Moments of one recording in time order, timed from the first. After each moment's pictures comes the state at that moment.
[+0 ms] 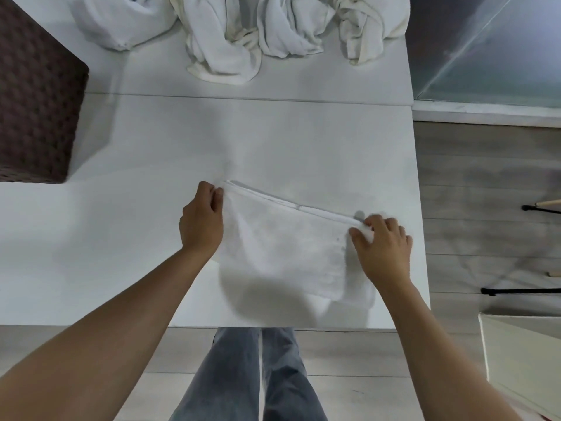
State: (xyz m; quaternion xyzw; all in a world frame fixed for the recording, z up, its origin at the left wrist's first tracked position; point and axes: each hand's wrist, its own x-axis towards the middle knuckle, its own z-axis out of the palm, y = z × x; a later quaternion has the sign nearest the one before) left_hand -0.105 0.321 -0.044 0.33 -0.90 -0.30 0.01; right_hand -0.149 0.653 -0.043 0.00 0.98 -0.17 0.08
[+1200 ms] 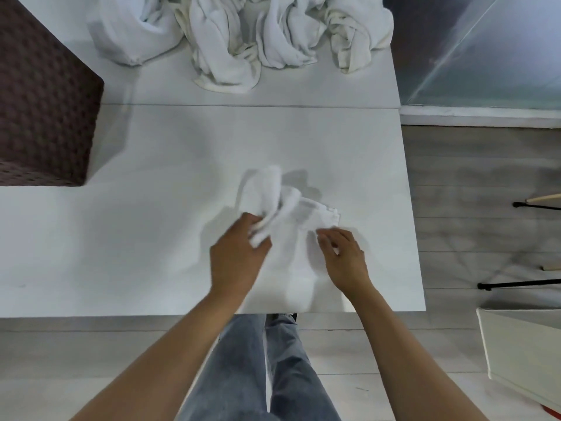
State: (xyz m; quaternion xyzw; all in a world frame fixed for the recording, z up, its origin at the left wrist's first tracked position) left_hand -0.042 0.395 0.044 0.23 -0.90 -0.36 0.00; right_hand -0.093 0.606 -0.030 0.04 0.90 -0.36 0.23
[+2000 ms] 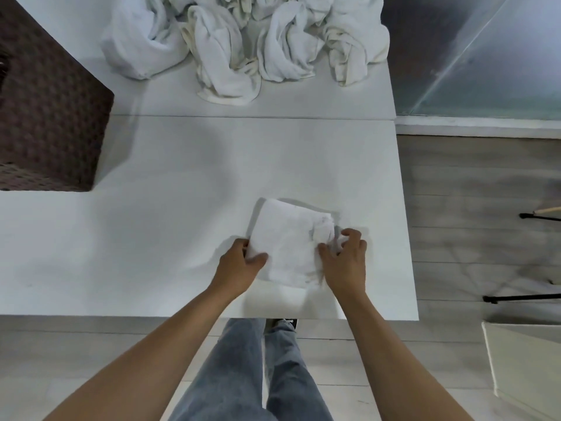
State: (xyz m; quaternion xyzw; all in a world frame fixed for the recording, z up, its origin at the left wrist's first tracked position) left_hand -0.038 0.390 -0.016 0.33 -0.80 -0.46 -0.21; right_hand -0.098 0.609 -0.023 0.16 0.88 -0.41 0.16
